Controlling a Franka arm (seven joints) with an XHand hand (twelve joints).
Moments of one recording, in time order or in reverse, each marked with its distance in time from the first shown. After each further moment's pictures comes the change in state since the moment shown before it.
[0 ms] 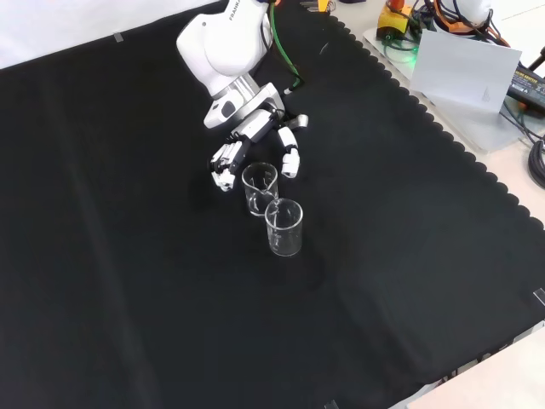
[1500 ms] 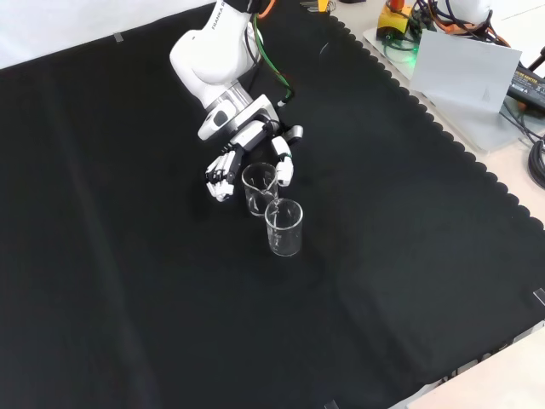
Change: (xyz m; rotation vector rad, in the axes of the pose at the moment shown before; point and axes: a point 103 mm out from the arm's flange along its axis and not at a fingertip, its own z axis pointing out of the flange) arm -0.003 0.022 0.008 -0.043 0.122 -0.042
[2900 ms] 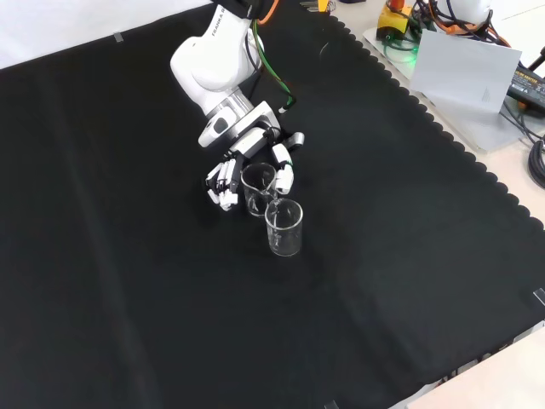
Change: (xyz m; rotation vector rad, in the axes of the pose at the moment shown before) arm 0.004 0.012 0.014 -0.005 0.010 0.012
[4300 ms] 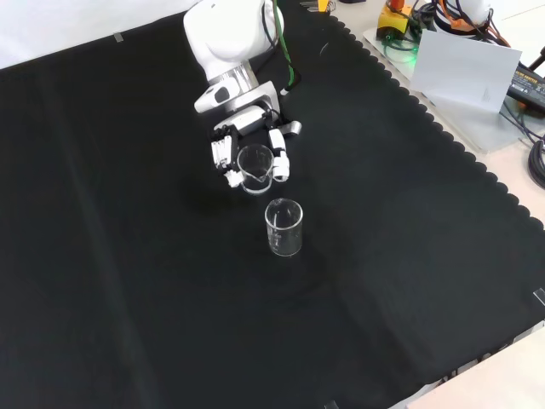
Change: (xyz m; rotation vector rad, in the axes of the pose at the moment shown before) arm 0.027 0.005 -0.045 -0.173 -0.198 -0.009
